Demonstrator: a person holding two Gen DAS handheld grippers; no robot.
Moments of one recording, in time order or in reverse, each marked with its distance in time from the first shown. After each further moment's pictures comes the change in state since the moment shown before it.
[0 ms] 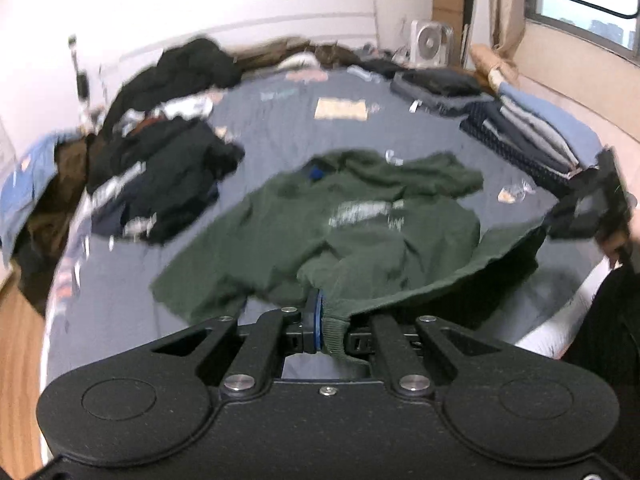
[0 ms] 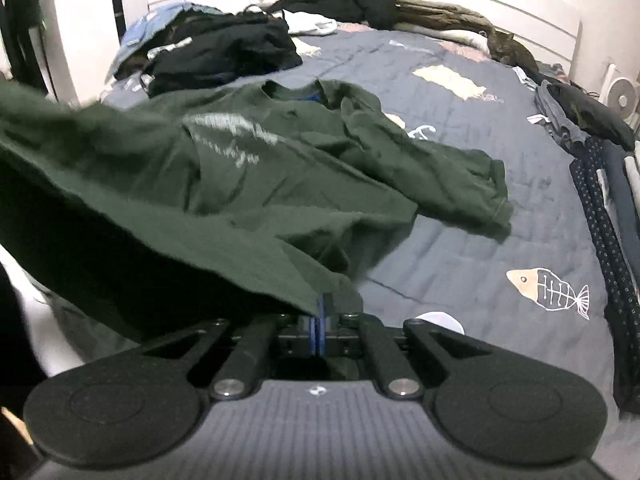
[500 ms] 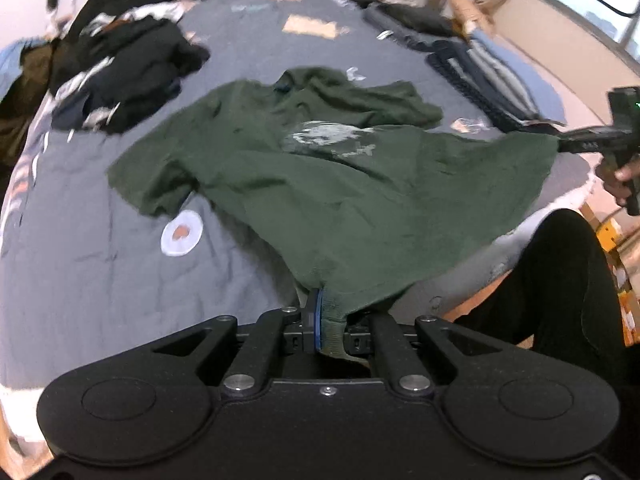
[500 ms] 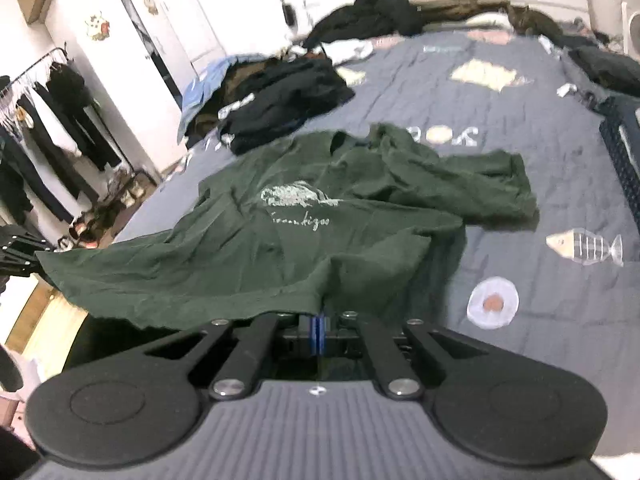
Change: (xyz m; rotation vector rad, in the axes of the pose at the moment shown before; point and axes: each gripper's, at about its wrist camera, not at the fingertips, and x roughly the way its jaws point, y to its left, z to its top) left arm -0.002 0.026 -0.044 -0.085 0.235 -0.155; right arm -0.100 -0.011 -0.002 0.184 -0.004 0.274
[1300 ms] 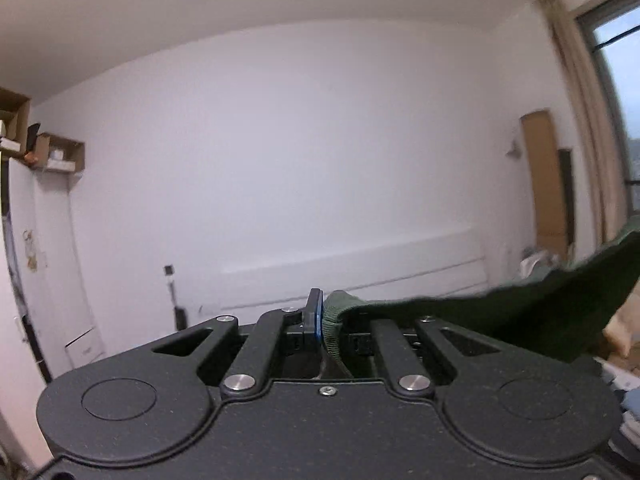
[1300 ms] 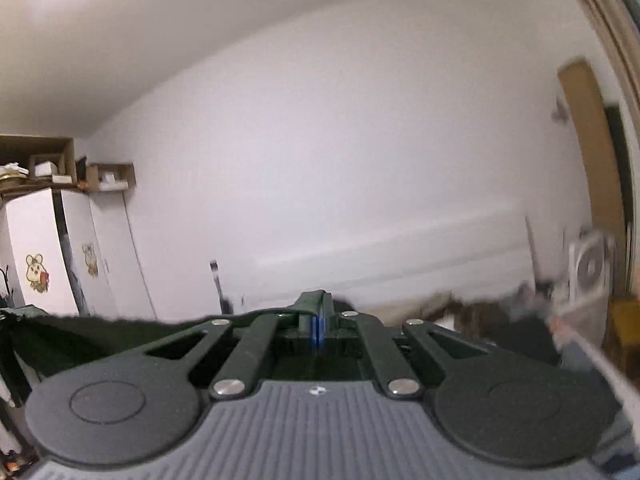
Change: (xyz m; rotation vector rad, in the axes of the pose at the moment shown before) left arm -0.231 -0.032 0.489 0.123 -0.892 0.434; right arm -0.200 0.017 0.508 -0.024 -0.817 -0.204
